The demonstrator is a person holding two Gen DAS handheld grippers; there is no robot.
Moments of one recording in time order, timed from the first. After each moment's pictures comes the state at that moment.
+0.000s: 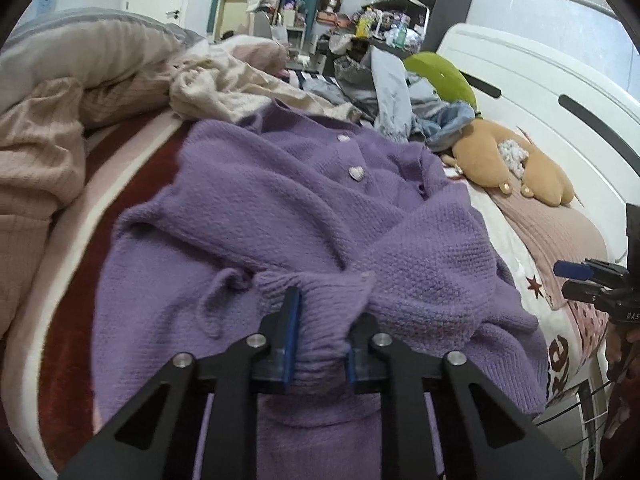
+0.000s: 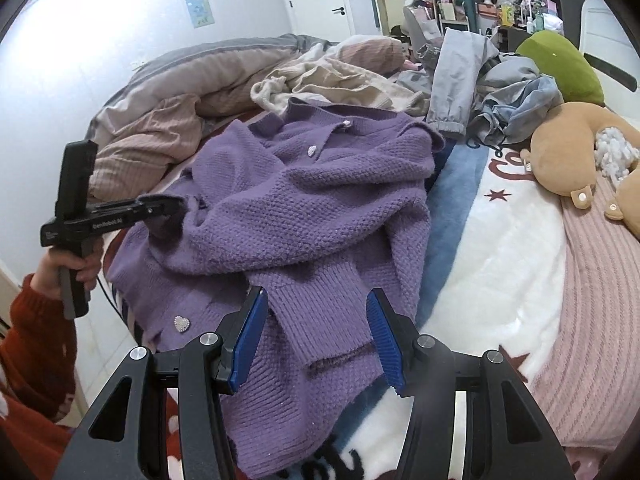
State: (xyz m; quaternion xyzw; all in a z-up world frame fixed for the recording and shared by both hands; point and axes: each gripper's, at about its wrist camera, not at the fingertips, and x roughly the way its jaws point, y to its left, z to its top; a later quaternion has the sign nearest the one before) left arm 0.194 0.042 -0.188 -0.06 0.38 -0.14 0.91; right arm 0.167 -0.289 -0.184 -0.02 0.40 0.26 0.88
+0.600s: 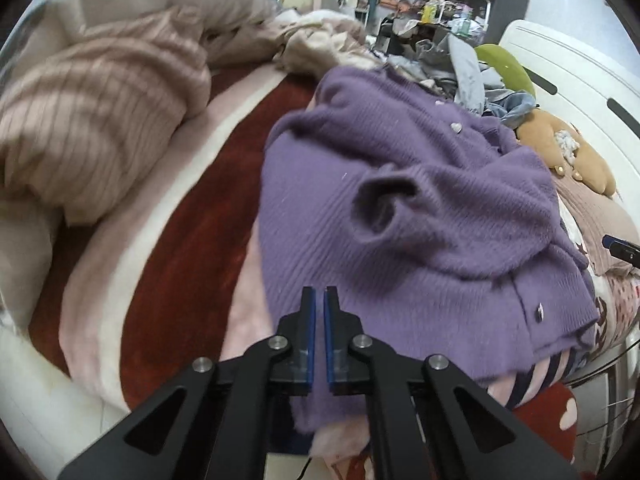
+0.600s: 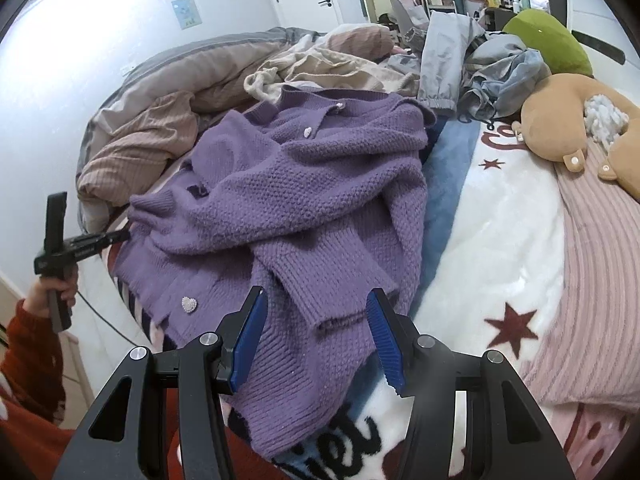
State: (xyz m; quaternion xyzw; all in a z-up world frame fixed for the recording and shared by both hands) left arm 0.117 0.141 -0.228 -0.08 0.44 -0.04 0.89; right arm 0.148 -0.295 -0.193 0.01 0.42 0.25 0.87
